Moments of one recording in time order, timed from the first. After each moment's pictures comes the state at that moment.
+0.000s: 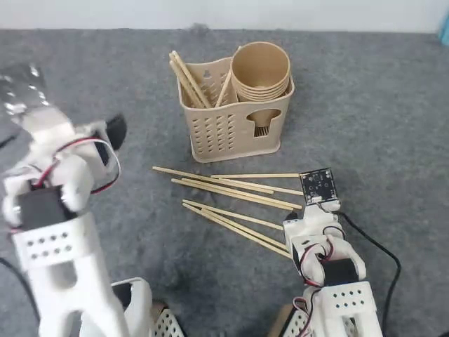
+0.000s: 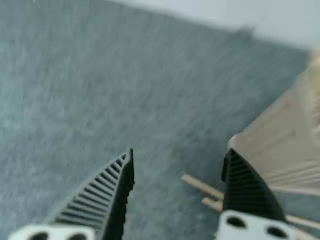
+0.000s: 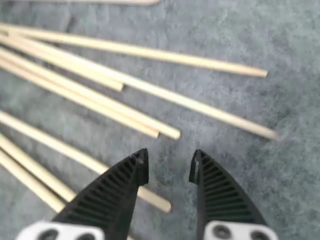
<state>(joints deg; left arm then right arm) -22.1 -44.0 32.9 70.4 10.1 -13.1 -82.7 94.9 48.6 3.0</state>
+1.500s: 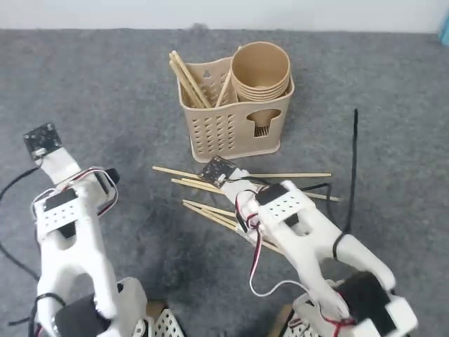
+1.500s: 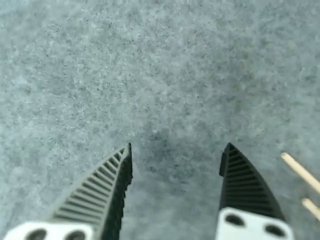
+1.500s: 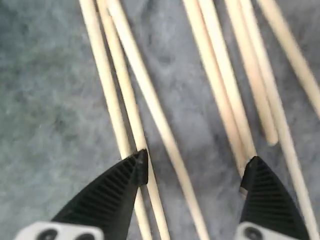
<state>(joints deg) -31.7 -23.0 60.2 38.1 10.2 -35.7 -11.1 50.1 49.8 21.7</state>
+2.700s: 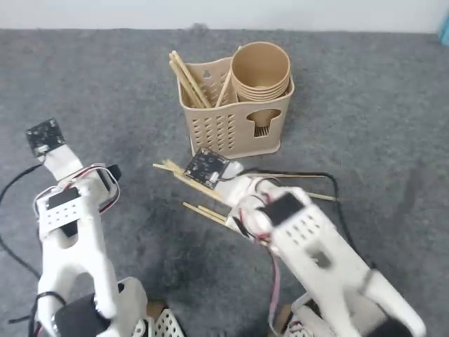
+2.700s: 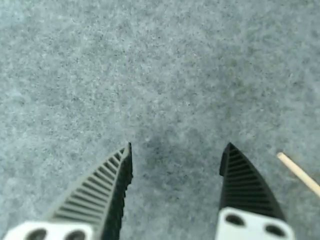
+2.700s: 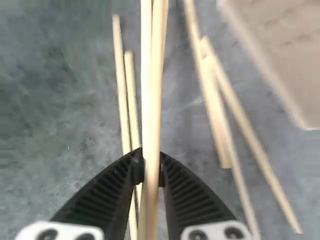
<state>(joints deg) -31.1 -22.8 60.0 36.0 10.0 -39.8 -36.2 48.8 57.5 24.1</state>
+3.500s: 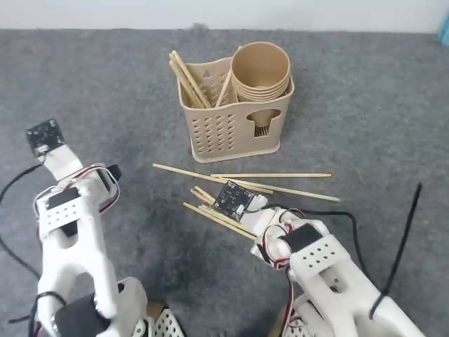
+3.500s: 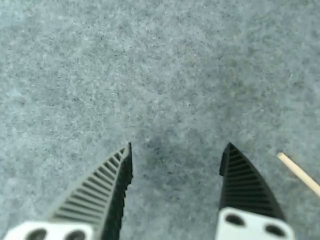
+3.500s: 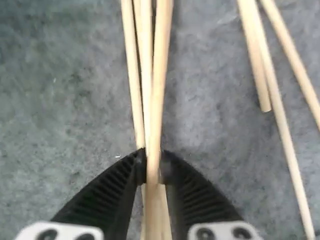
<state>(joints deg) -31.1 -22.8 60.0 36.0 10.0 -34.3 -43.6 73.7 49.7 28.4</state>
